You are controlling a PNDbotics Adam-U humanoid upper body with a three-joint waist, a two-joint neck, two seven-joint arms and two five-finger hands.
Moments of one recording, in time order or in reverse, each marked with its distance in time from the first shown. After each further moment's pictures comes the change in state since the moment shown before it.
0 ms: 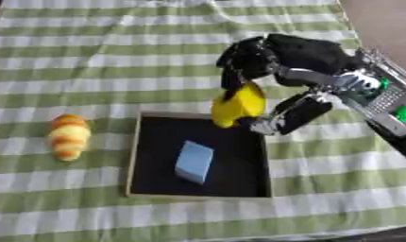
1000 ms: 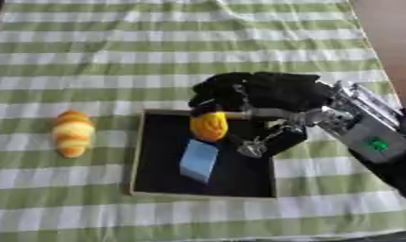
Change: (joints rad) left arm 0.003 -0.002 0.003 0.012 0.006 0.003 -0.028; right arm 0.046 0.062 0.031 0.000 0.338 -0.008 0.091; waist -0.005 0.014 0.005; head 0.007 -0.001
